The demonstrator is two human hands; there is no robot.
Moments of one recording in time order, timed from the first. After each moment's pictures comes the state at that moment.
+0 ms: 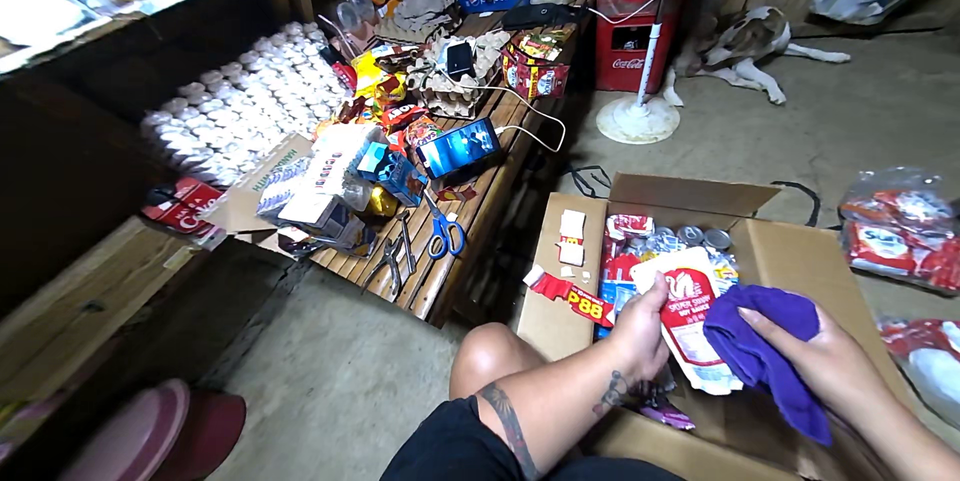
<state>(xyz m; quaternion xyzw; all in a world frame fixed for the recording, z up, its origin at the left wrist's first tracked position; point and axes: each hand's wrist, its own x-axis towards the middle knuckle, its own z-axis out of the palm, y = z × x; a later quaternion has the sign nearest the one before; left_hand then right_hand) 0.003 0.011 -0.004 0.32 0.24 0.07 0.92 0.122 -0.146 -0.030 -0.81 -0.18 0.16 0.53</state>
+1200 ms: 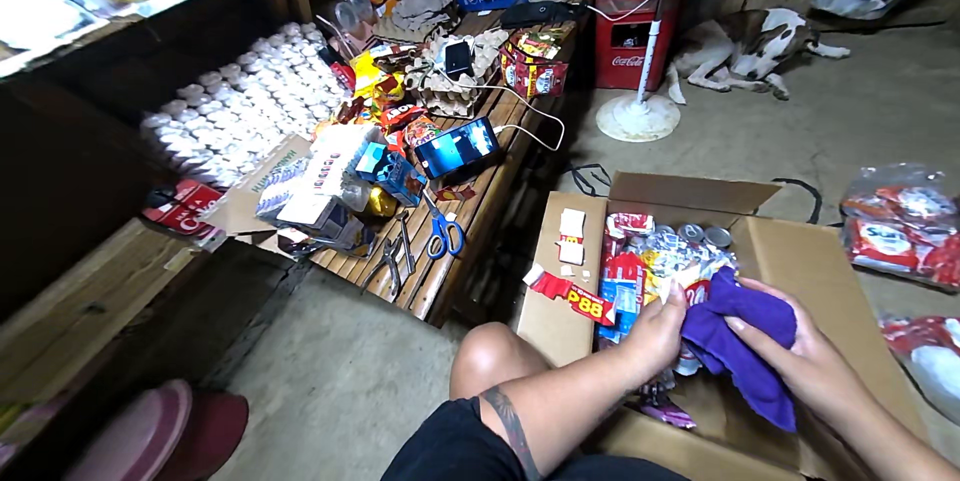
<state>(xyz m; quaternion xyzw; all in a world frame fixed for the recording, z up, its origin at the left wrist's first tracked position) -0.005 0.007 -0.006 0.61 0.17 0.06 0.78 0.111 -0.141 -0.035 -0.77 -0.26 0.17 0.55</state>
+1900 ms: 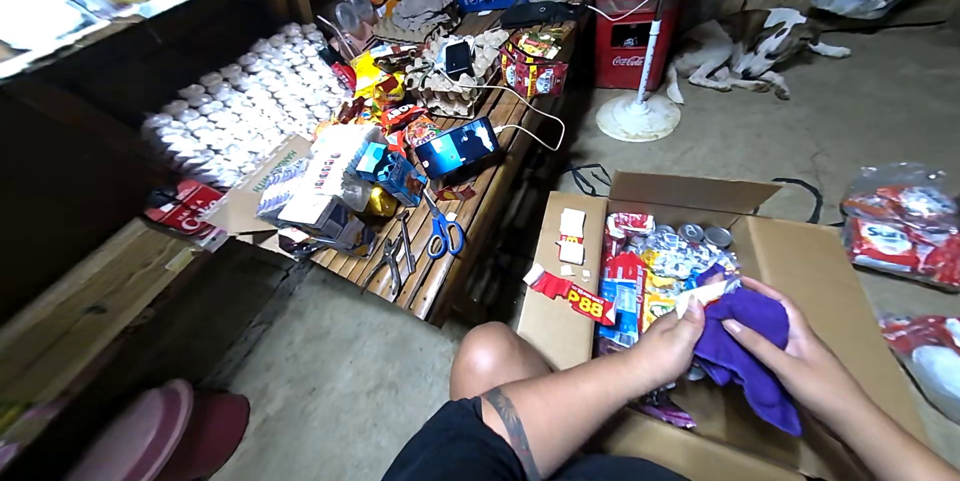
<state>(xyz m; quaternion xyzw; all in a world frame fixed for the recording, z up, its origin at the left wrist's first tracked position) -0.012 0.001 0.007 0.63 0.10 0.02 0.77 0.107 -0.140 -0.033 -0.77 -0.27 0.18 0.55</state>
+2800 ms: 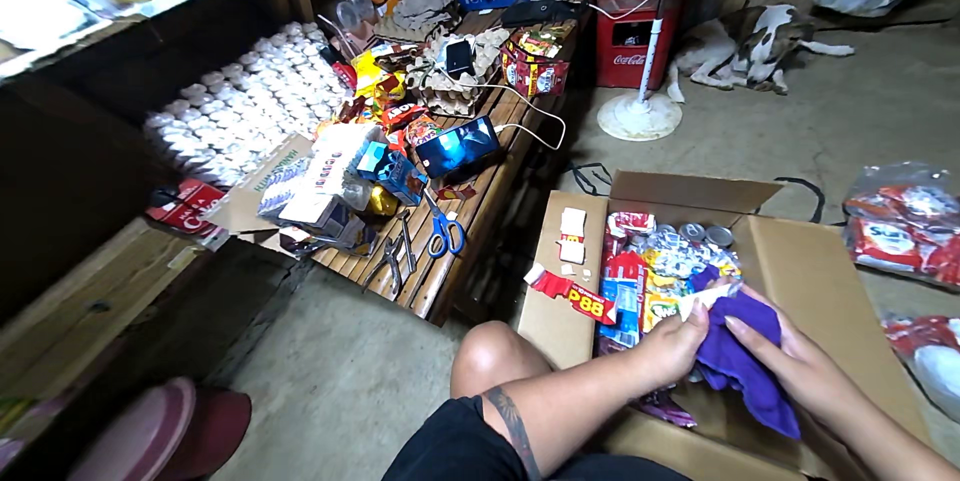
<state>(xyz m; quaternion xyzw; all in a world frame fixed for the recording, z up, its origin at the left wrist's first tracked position) -0.021 -0.001 0.046 0.64 0.11 0.00 0.76 0.106 -0.143 -0.037 -0.76 -0.29 0.22 0.54</state>
